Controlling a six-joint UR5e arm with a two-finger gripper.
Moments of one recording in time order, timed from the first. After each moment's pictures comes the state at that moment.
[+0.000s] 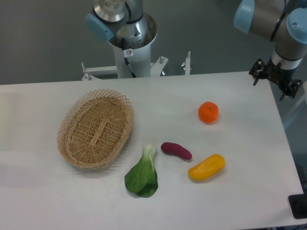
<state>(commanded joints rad) 2.96 -1.93 -1.54 -1.19 1.64 1.68</state>
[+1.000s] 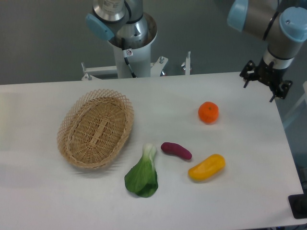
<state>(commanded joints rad) 2.95 -1.87 -1.67 -1.18 1.55 1.55</state>
